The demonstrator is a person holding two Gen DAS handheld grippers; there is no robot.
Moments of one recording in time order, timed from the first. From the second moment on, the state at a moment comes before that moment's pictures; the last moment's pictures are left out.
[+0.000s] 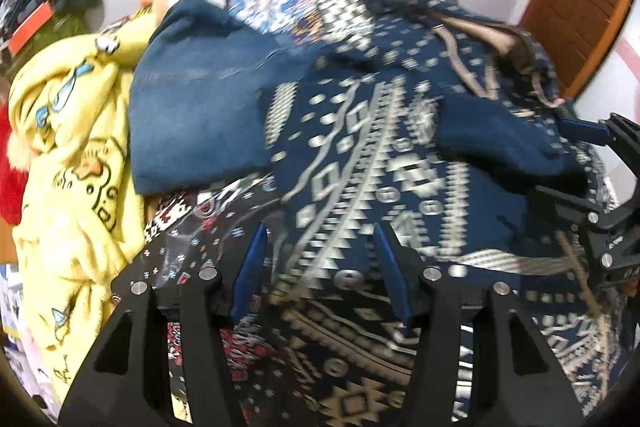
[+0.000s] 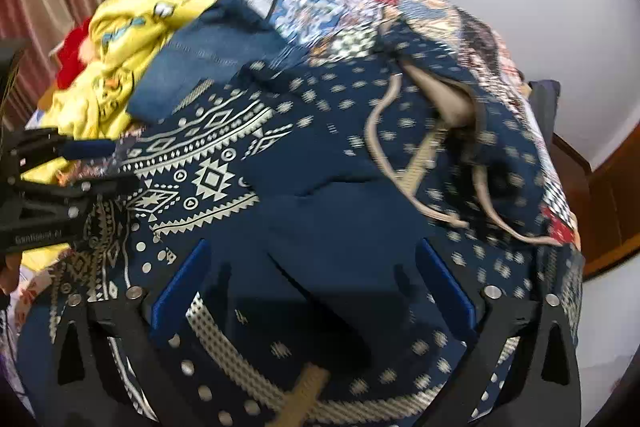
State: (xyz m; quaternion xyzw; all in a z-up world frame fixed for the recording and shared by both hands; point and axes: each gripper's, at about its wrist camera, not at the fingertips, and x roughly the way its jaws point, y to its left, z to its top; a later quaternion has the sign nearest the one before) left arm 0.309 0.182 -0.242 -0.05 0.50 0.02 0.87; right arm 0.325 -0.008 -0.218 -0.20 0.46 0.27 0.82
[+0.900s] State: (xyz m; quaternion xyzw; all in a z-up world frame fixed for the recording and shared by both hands) left arm 0.327 0.177 -0.273 -0.03 0.52 0.05 0.85; right arm 0.337 -0.102 -0.161 -0.13 0.40 0.18 0.89
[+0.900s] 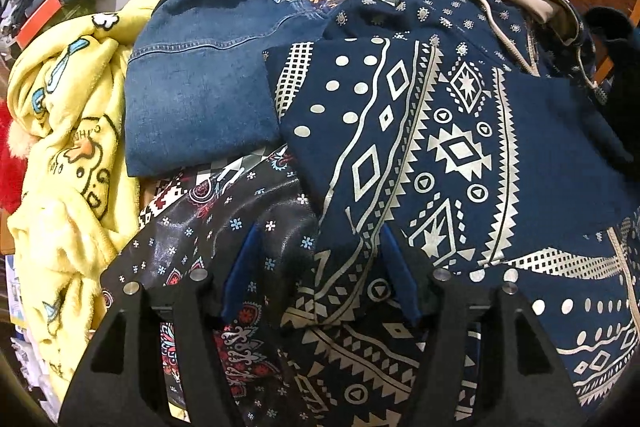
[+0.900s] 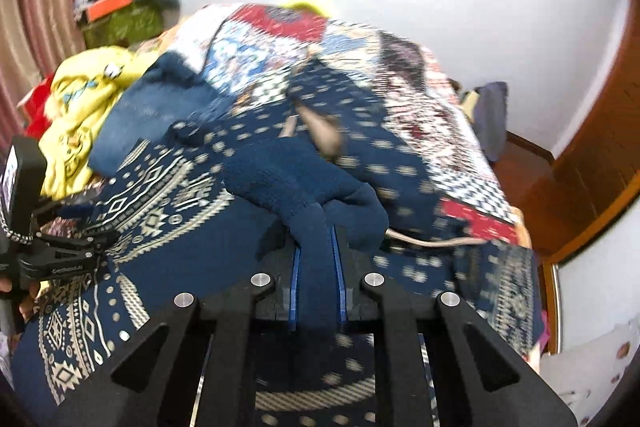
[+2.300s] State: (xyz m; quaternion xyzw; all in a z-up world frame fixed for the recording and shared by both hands) left arm 0.361 0.137 -0.175 0.02 0.44 0.03 0.90; right arm 0.375 -0.390 -0.208 0.18 0.51 0.01 0.84
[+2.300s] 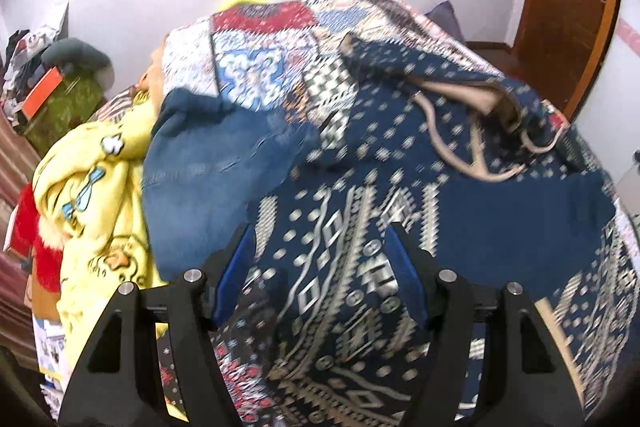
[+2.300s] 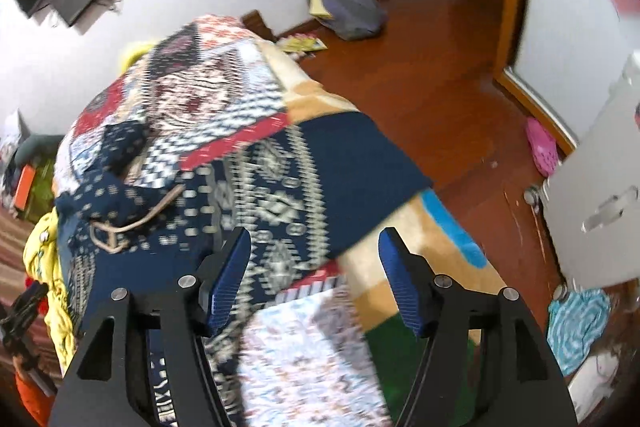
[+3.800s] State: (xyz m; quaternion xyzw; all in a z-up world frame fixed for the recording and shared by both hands) left arm 0.340 0.086 -0.150 0.00 0.43 -0.02 0.90; right arm 0.343 -0.332 -0.068 0.06 0.32 0.08 0.94
